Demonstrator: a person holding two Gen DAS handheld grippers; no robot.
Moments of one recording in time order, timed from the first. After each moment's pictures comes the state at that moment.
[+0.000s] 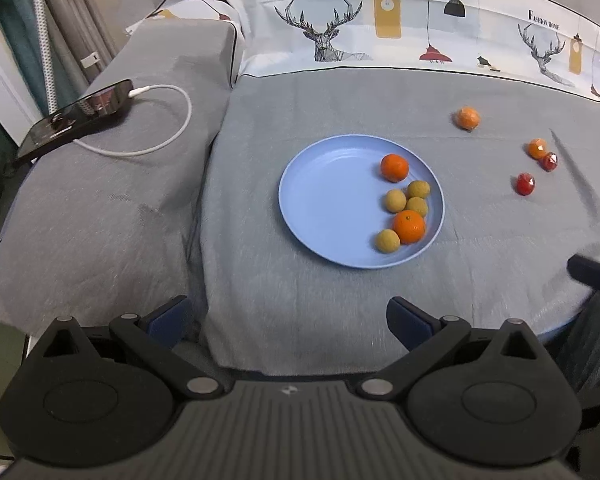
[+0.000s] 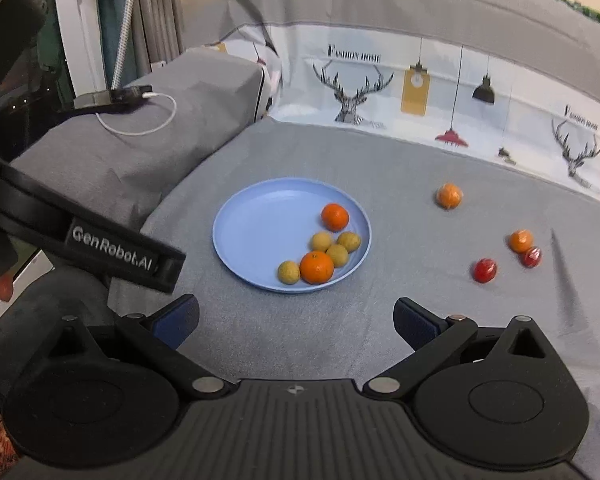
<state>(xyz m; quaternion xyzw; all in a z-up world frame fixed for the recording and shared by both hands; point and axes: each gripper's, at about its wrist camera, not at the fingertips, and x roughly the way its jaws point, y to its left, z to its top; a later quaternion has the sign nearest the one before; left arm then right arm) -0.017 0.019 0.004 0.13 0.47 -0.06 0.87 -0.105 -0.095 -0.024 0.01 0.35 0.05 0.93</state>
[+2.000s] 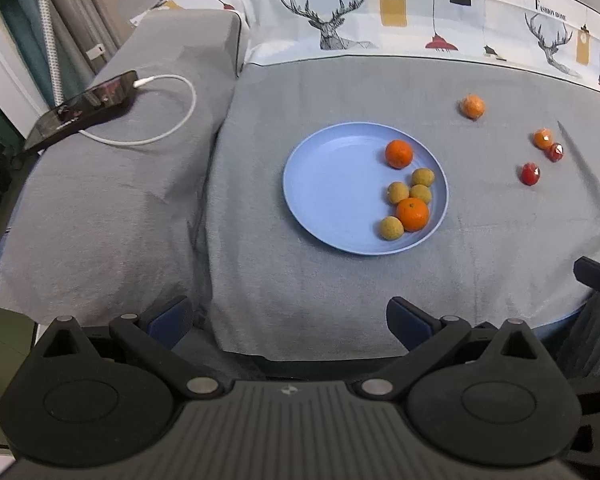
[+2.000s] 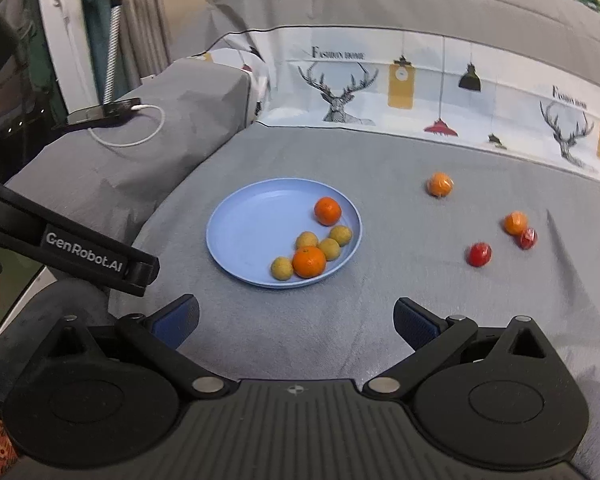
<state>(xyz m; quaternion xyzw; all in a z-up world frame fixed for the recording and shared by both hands) -0.015 0.014 0.003 0.14 0.49 -0.05 0.86 -0.110 -0.116 -0.031 0.05 0.36 0.04 0.93</state>
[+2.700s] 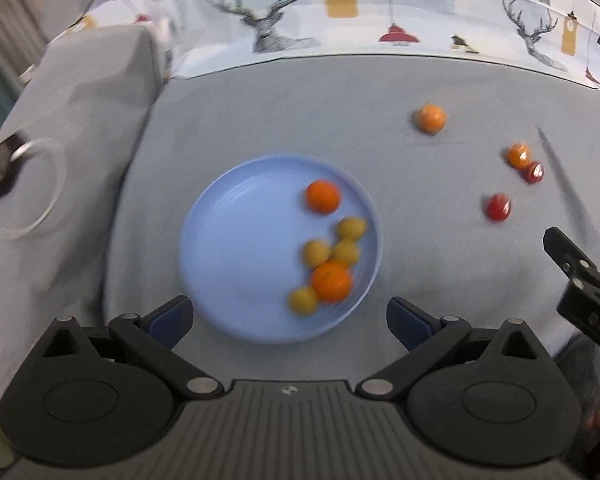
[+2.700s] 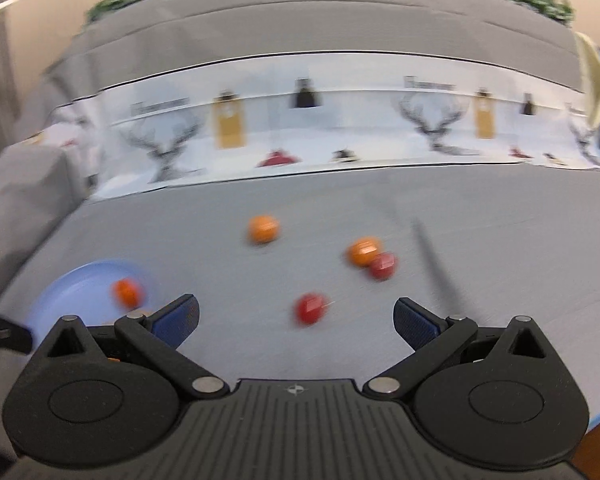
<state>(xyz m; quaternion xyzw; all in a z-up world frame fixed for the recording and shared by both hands) 0.068 -0.098 -0.019 0.15 0.52 -0.09 0.84 -0.058 -0.266 -0.069 0.10 0.29 -0.16 0.94</state>
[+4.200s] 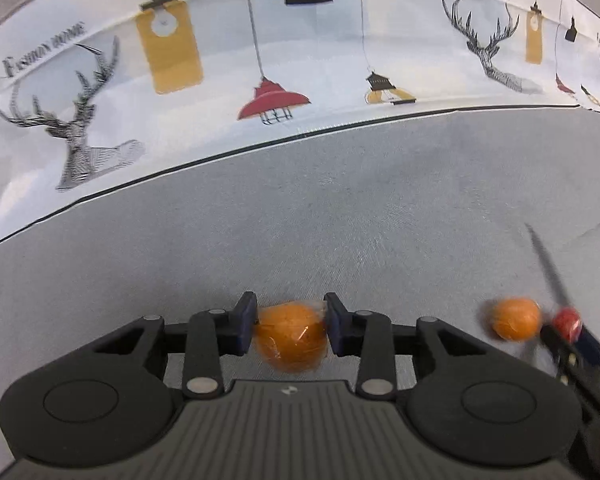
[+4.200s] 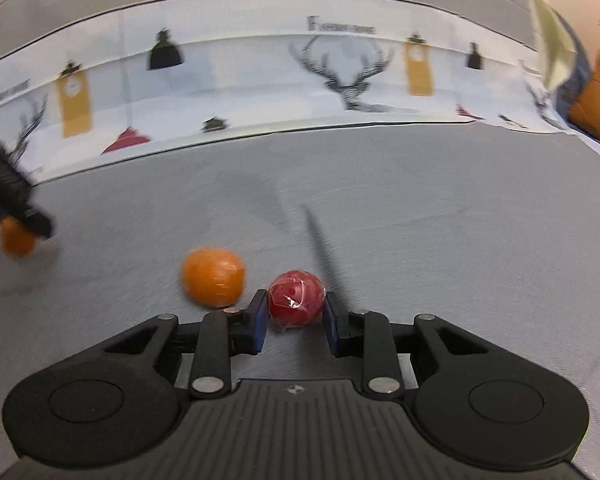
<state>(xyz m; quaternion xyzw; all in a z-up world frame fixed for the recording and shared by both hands) 0.248 -0.286 -0.106 0.17 0.46 -0.20 0.85 0.052 -0.398 -0.189 0.11 0.29 -0.26 0.91</state>
